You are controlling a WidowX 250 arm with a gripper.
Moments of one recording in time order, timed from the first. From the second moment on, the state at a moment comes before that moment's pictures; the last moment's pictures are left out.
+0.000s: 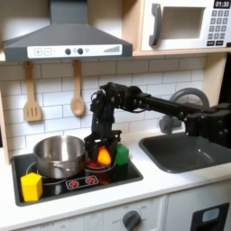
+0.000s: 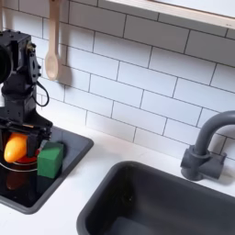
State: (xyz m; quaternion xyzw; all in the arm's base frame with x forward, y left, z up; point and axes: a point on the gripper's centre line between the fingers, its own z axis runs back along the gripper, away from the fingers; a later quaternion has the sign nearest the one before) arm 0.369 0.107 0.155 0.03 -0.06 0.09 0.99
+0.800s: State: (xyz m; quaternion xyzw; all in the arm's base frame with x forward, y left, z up) arm 0.359 0.105 0.149 0.02 -0.03 0.06 1.00
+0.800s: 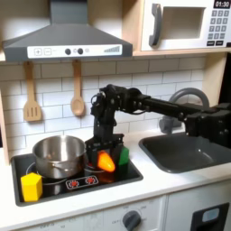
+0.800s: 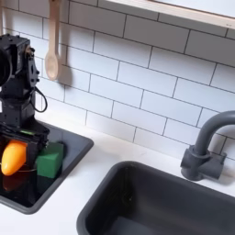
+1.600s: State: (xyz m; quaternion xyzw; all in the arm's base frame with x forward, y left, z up) arm 0.360 0.088 0.168 0.04 -0.05 0.03 1.00
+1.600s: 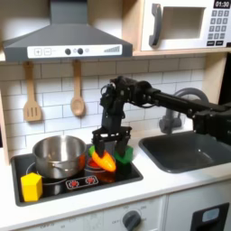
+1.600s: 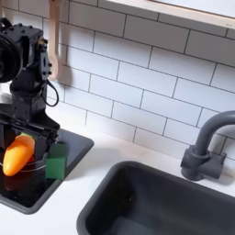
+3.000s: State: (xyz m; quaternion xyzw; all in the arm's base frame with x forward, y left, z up) arm 0.357 0.075 0.171 0.04 -0.06 0.01 1.00
